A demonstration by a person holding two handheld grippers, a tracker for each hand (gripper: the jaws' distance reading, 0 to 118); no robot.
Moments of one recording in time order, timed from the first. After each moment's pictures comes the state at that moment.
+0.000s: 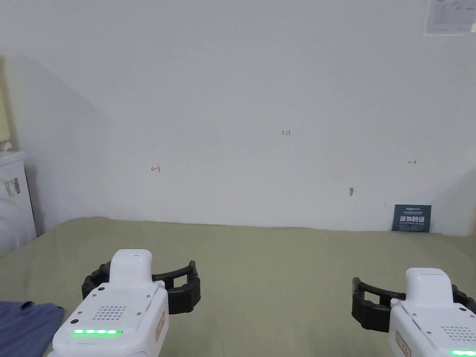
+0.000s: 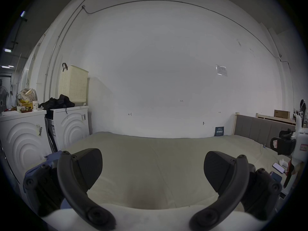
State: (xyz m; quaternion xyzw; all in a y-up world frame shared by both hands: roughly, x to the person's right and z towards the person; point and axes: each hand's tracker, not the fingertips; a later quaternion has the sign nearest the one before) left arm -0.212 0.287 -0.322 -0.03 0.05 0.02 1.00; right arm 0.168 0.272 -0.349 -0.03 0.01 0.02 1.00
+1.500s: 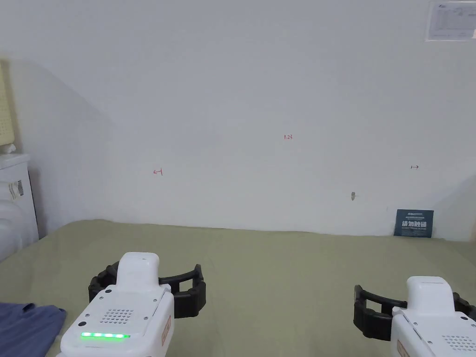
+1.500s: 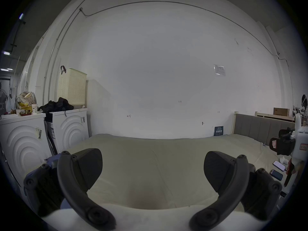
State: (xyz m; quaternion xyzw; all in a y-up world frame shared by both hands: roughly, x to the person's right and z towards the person) left arm -0.207 0.287 -0.321 -0.02 0.04 0.01 1.00; right arm 0.169 0.270 -0.348 -0.03 0.00 0.03 1.00
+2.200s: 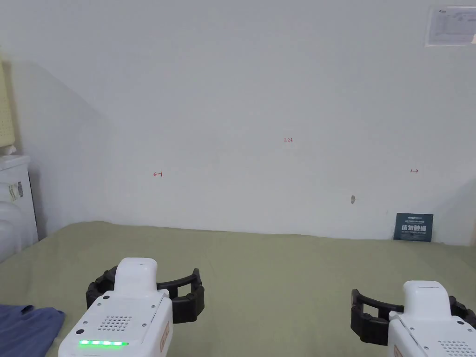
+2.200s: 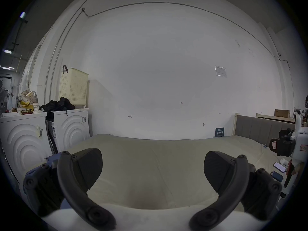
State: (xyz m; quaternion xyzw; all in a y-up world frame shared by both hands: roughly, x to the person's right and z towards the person) left arm -0.207 0.284 -0.318 -0.02 0.05 0.01 1.00; right arm 0.166 0.269 -0.347 -0.03 0.01 0.03 1.00
